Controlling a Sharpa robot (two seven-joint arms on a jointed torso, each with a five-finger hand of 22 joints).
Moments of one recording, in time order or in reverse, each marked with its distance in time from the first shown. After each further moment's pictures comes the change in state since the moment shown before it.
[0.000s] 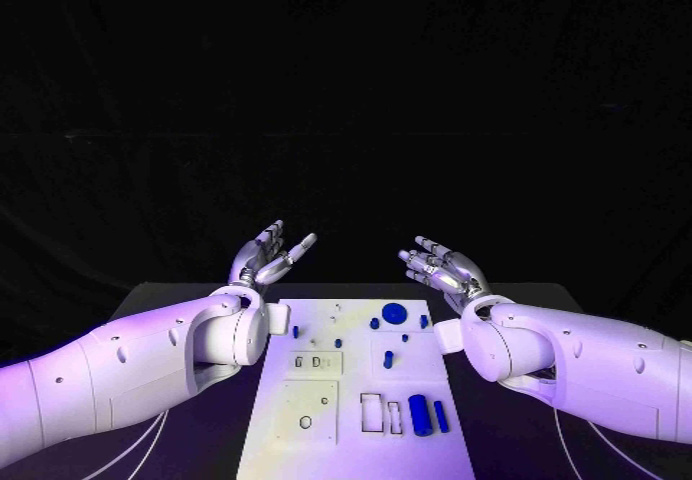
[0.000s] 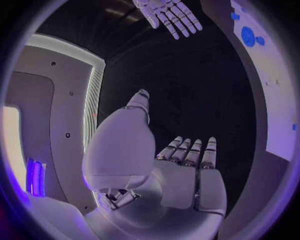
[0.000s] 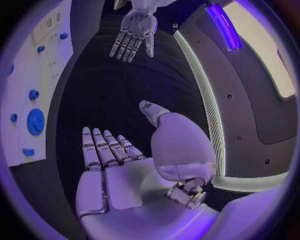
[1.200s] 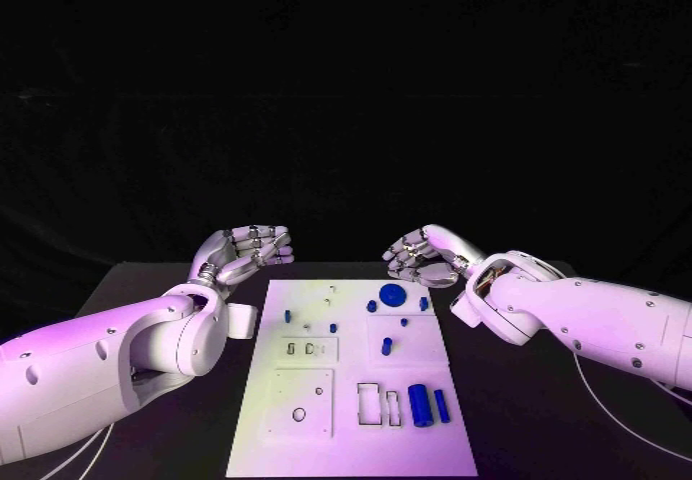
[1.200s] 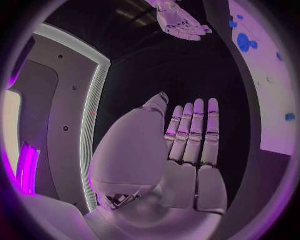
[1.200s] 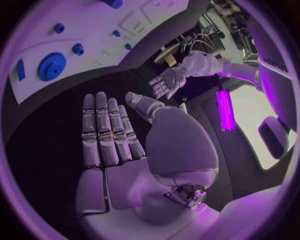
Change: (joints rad) left arm 0.042 -0.190 0.006 0.207 -0.047 0.097 0.032; left_hand 0.224 0.050 0.176 -0.002 -0.005 0.711 0.079 0.229 0.133 0.907 0.035 0.112 0.050 0.847 -0.036 0.286 0.208 0.104 0.733 -0.018 0.305 0.115; right arm 0.119 -0.016 -0.008 -0.083 -0.945 0.129 -0.196; right_hand 0.183 -0.089 0.140 -0.152 0.004 0.703 0.067 0.216 0.134 0.831 -0.124 0.084 0.038 0.799 -0.160 0.234 0.129 0.093 0.633 -0.073 0.249 0.091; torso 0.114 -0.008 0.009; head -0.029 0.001
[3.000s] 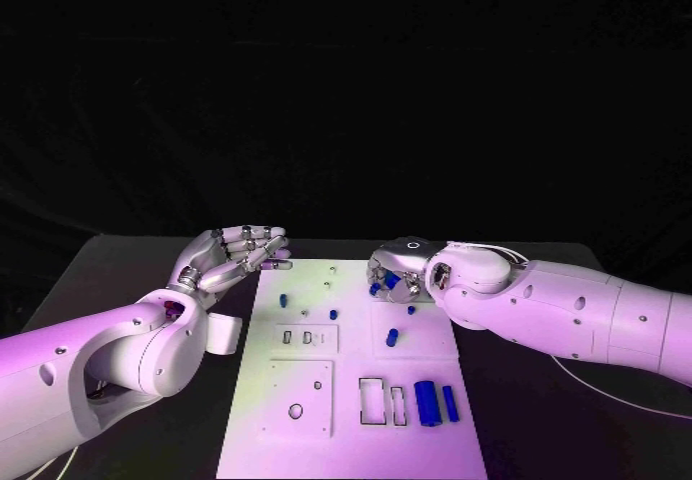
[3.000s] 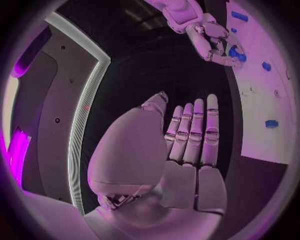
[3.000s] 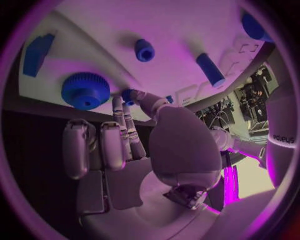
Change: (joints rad) left arm 0.033 -0.071 0.002 0.123 -0.033 0.062 -0.027; left_hand -0.013 -0.012 0.012 0.002 0.000 0.007 0.000 -0.004 0.001 0.007 0.000 -0.027 -0.001 0.000 0.000 0.000 0.020 -0.003 0.057 -0.021 0.043 0.017; right arm 0.026 0.125 0.000 -0.079 -0.683 0.187 -0.288; right_hand -0.011 -0.070 0.007 0.074 -0.002 0.055 -0.050 0.016 0.099 0.042 -0.056 -0.033 0.076 0.320 -0.085 1.122 1.066 -0.117 0.472 -0.097 1.124 1.172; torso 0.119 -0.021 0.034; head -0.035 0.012
